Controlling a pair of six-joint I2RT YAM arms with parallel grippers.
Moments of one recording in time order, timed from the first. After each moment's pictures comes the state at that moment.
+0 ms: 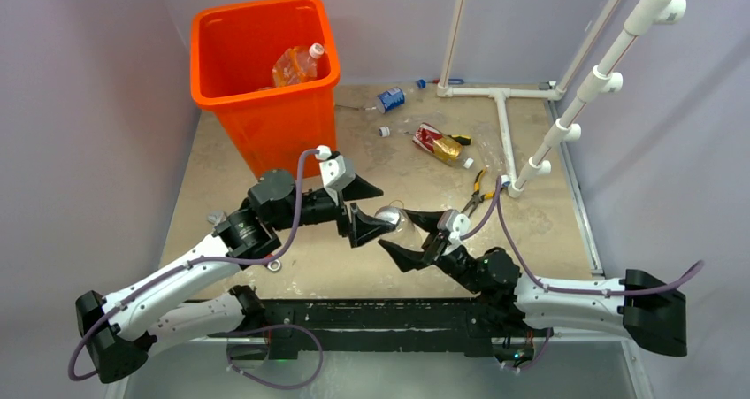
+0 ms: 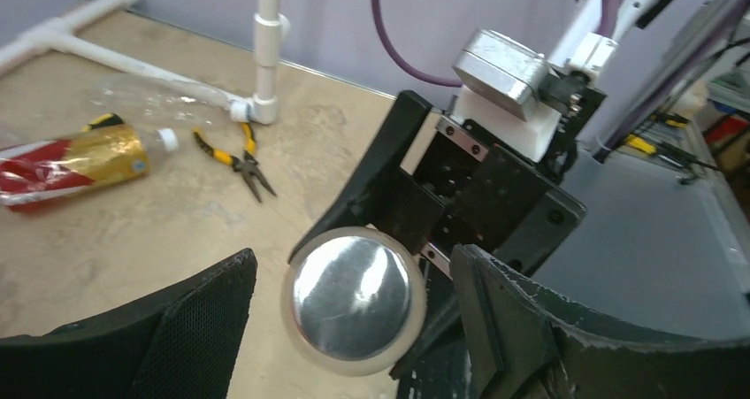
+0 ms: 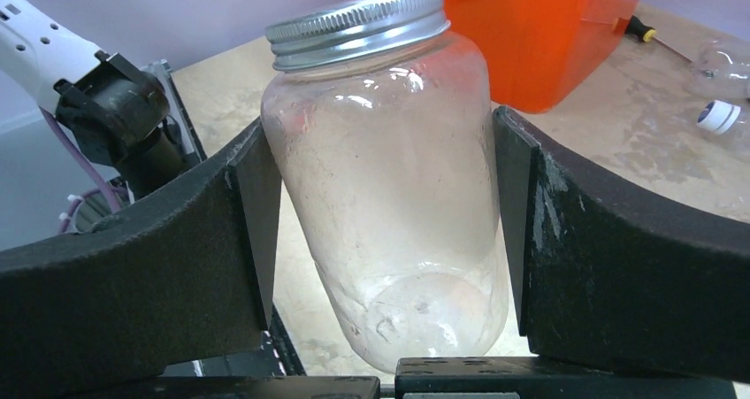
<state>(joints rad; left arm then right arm) -0.87 0.91 0.85 0.06 0.43 -0.19 1.20 0.84 0.14 1.08 0.21 0.01</state>
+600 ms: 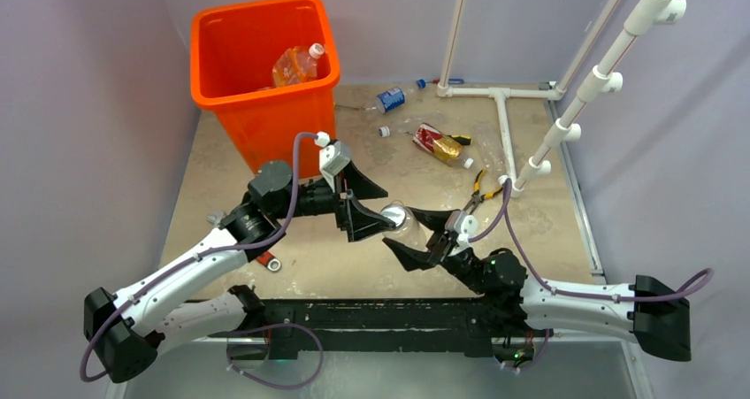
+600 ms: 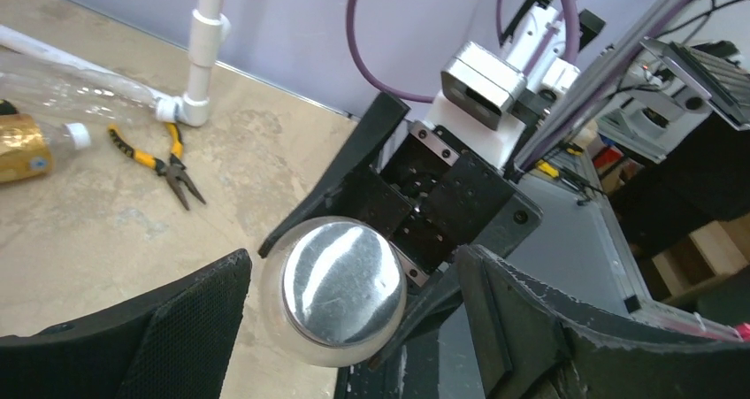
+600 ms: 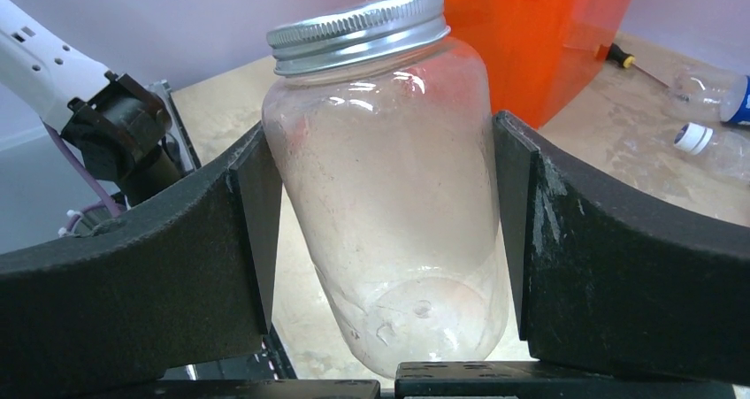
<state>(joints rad) -0.78 0.98 0.83 0.19 0.67 -0.43 1.20 0.76 0.14 1.04 0.22 -0.03</state>
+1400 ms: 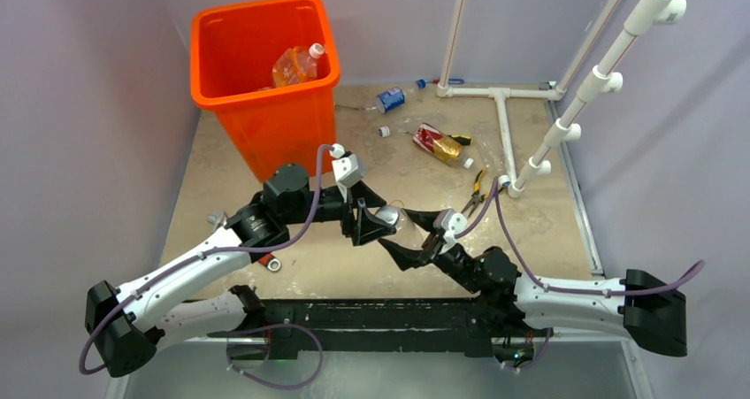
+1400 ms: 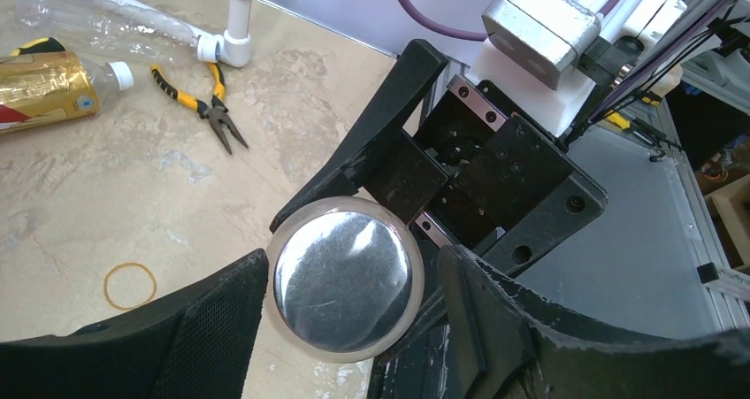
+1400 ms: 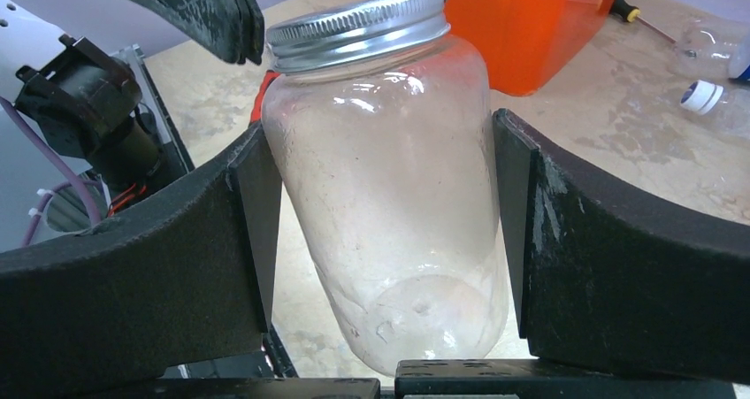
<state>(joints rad) -0.83 0.99 0.83 0.03 0.55 -0.26 1.20 0.84 0.15 1.03 0.24 -0.02</state>
